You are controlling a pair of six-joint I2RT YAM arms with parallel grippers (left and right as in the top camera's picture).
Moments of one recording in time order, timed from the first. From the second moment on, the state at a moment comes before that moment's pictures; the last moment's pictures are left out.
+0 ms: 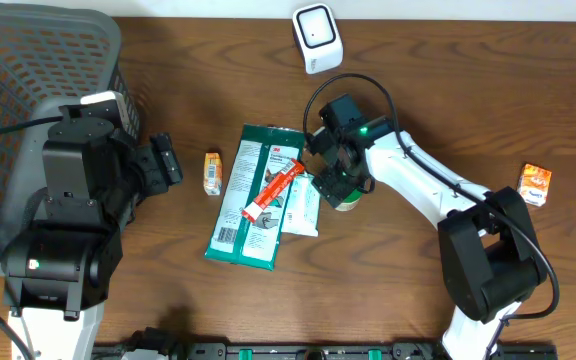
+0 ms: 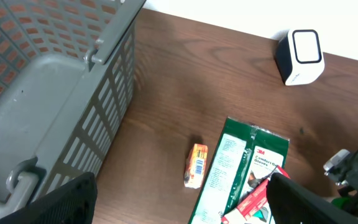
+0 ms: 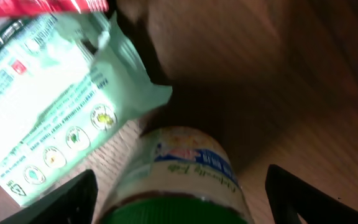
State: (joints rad) left arm -0.10 1.01 1.30 -0.97 -0.11 -0.28; right arm 0.50 1.93 1.34 -0.83 -0.05 -0.22
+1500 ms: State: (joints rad) left arm -0.10 1.01 1.30 -0.97 -0.11 -0.28; right arm 0.46 1.93 1.34 -0.91 0.00 0.27
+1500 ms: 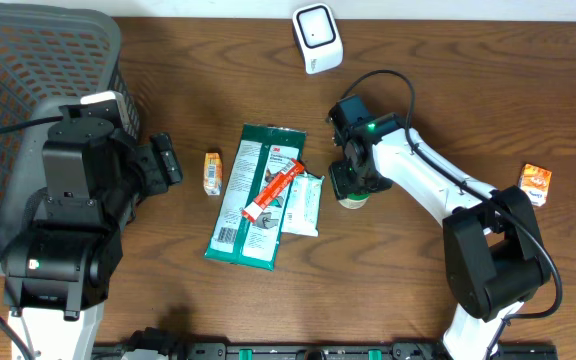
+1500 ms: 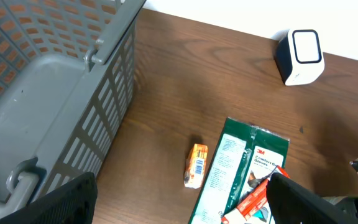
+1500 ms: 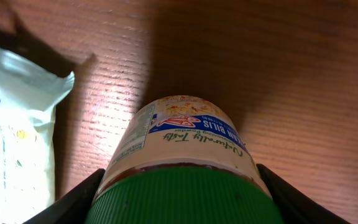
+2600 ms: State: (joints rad) left arm -0.10 1.01 1.30 -0.97 -0.11 -0.28; right arm 0.46 1.93 1.34 -0.89 -0.06 0.51
